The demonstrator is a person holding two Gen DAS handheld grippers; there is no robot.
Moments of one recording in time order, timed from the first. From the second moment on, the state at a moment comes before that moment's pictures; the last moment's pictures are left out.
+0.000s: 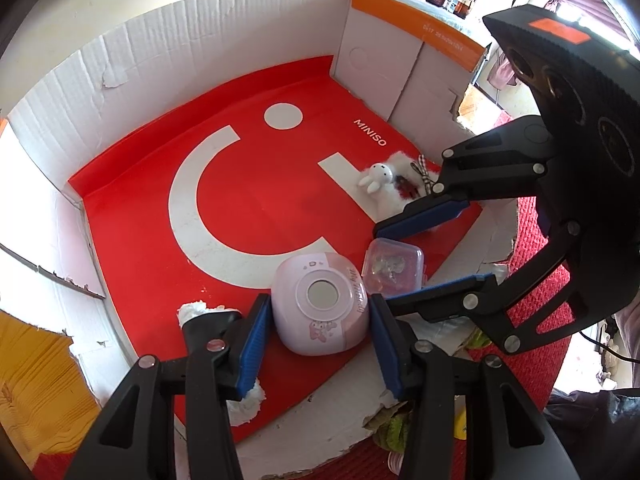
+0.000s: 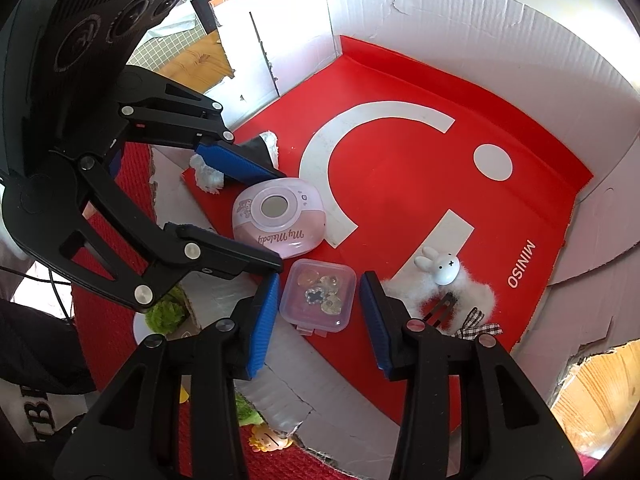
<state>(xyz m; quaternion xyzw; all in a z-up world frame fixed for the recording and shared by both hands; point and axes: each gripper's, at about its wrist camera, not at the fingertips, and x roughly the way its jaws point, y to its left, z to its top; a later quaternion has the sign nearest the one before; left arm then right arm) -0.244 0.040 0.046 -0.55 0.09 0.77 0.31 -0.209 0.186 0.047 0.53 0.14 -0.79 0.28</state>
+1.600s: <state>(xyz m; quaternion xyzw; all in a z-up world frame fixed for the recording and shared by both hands) -0.163 0.012 0.114 -0.46 0.03 0.84 0.29 -0.152 0.162 0.123 0.45 0.14 -0.85 0.23</state>
